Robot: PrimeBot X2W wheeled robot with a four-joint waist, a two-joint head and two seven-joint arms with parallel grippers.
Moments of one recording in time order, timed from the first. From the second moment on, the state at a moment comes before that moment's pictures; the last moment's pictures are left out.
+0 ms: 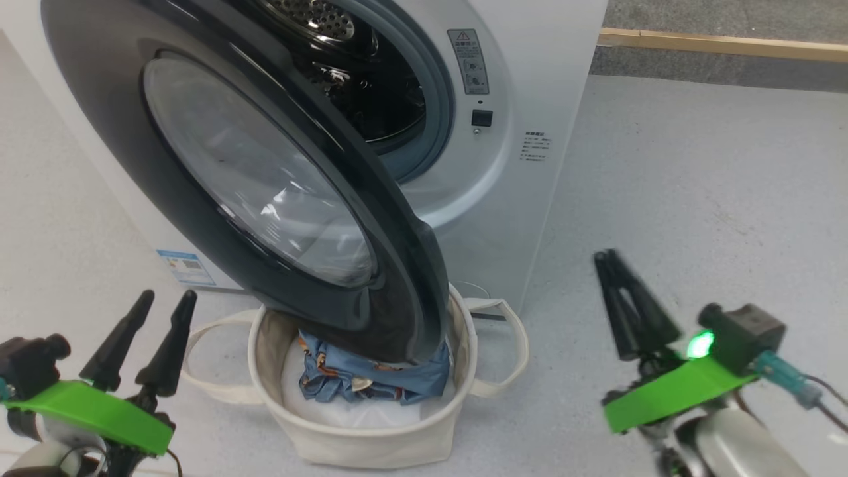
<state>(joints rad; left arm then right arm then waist) -0.29 0.64 -0.47 0.23 -1.01 -0.12 -0.25 -0.20 -0.30 0.41 0.04 0.51 0.13 -0.23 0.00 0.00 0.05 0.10</state>
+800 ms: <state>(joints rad) -0.38 0.64 -0.53 0.26 -1.03 -0.12 -0.25 -0.45 -0.18 0.76 0.28 0.53 0.13 -0.15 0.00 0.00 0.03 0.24</state>
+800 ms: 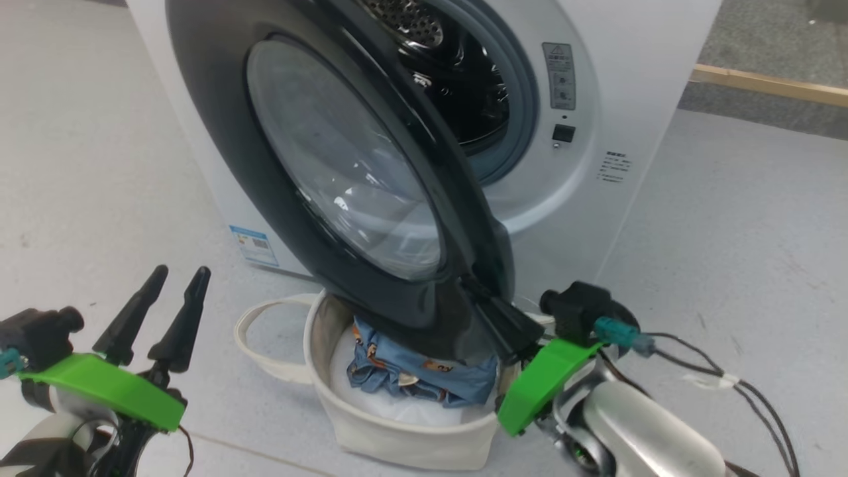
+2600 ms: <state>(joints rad) -0.41 0.68 -0.47 0.20 -1.14 -0.12 -0.25 -0.50 -0.21 0.30 0.44 0.45 0.13 -0.21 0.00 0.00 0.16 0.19</state>
